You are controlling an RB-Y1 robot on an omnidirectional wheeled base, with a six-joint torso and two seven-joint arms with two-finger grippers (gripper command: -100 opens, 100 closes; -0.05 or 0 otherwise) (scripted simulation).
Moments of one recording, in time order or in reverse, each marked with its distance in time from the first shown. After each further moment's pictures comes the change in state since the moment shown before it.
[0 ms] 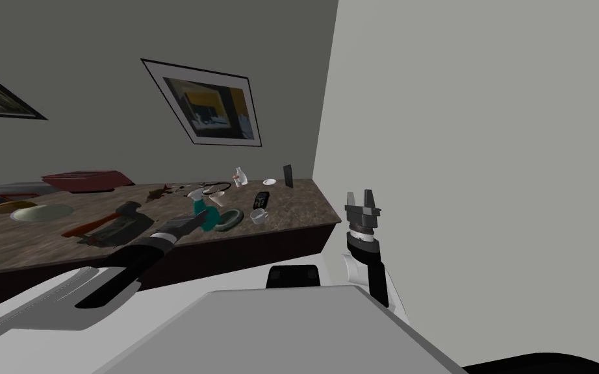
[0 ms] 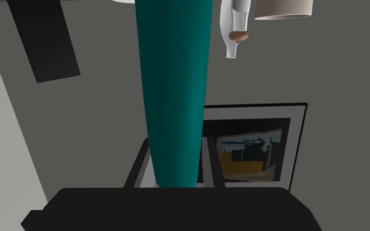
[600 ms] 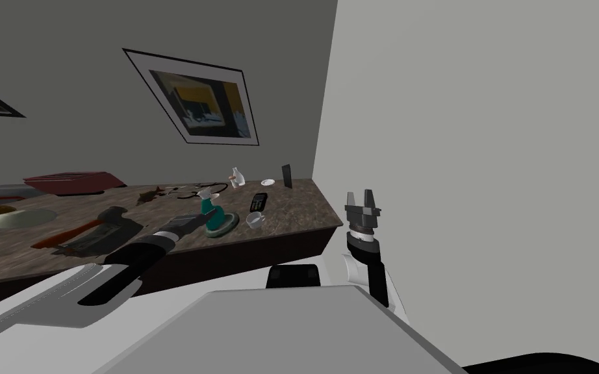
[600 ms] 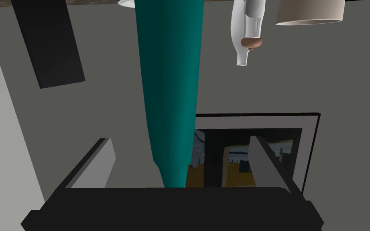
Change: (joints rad) left arm 0.002 0.036 -0.013 -0.010 0.017 0.016 0.022; right arm 0.000 0.000 0.000 0.000 0.000 0.000 0.000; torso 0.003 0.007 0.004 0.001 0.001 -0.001
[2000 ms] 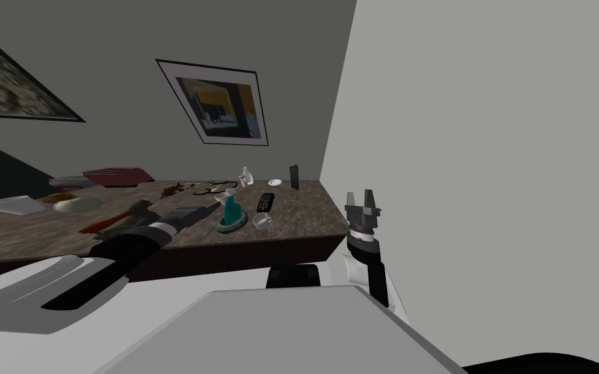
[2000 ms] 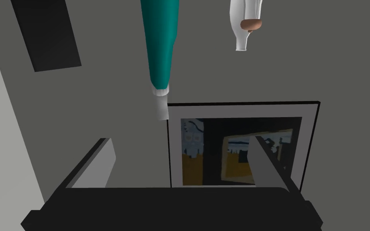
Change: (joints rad) left arm 0.139 0.157 0.120 -0.210 0.076 0.115 0.080; right arm 0.000 0.000 0.000 0.000 0.000 0.000 0.000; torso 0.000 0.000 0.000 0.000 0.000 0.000
